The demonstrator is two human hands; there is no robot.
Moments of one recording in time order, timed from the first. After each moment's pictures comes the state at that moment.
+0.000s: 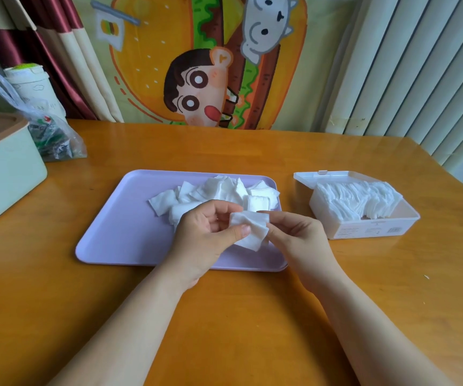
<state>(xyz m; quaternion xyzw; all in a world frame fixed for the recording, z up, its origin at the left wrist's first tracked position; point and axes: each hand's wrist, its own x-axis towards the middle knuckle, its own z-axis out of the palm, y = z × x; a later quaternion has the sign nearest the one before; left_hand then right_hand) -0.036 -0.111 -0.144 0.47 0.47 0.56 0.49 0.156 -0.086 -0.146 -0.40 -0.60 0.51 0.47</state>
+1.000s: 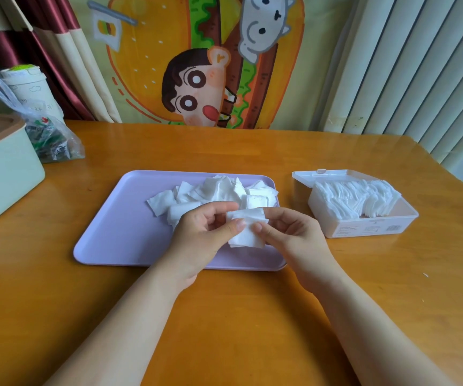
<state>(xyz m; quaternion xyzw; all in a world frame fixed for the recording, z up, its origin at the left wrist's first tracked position) -0.041 -0.104 -0.152 0.48 0.50 0.53 0.50 0.153 -0.085 -0.148 -0.39 -0.56 0.55 0.48</state>
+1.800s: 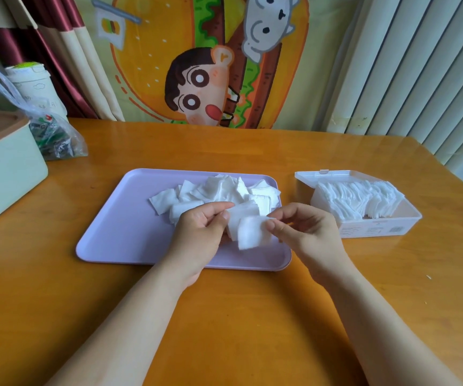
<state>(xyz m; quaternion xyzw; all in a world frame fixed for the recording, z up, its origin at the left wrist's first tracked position) -0.038 -0.100 -0.155 0.43 0.54 0.54 0.48 0.167 -0.080 -0.142 -0.42 -0.60 0.47 0.48</state>
